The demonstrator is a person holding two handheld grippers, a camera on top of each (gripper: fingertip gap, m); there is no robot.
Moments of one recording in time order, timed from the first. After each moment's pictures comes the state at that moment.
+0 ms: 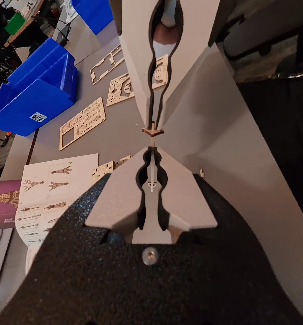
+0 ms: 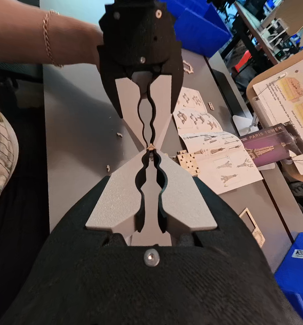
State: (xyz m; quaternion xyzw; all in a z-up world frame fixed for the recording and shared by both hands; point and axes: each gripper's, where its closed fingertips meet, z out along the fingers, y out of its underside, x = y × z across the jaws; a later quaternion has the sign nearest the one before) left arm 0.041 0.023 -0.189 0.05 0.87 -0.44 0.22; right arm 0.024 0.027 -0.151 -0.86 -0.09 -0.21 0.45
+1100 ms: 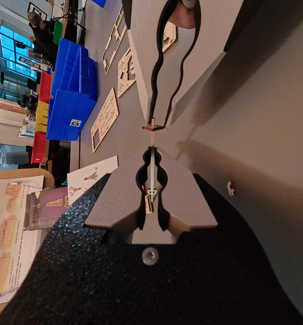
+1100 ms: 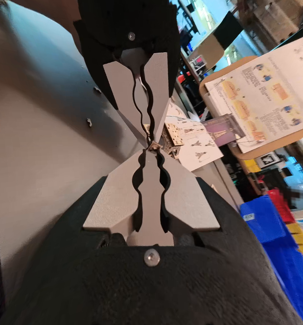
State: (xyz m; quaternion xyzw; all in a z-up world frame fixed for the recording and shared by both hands) left arm 0.065 -0.004 -0.230 0.12 0.86 -0.31 0.40; right arm 0.042 -0.016 -0.210 -0.78 -0.09 -0.40 0.47
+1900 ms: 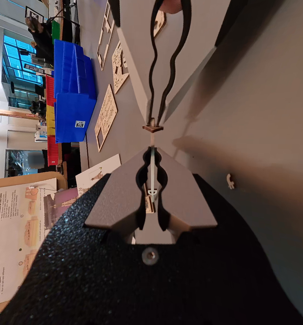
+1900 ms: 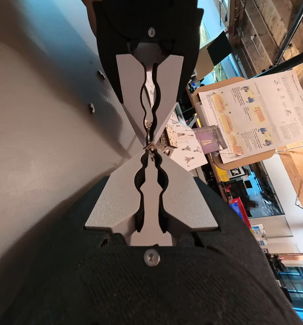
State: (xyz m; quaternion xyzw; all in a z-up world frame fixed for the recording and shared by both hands) left arm 0.063 -0.005 -0.236 0.16 0.85 -0.26 0.42; right arm 0.042 -0.016 -0.217 -0.76 -0.16 -0.47 0.43
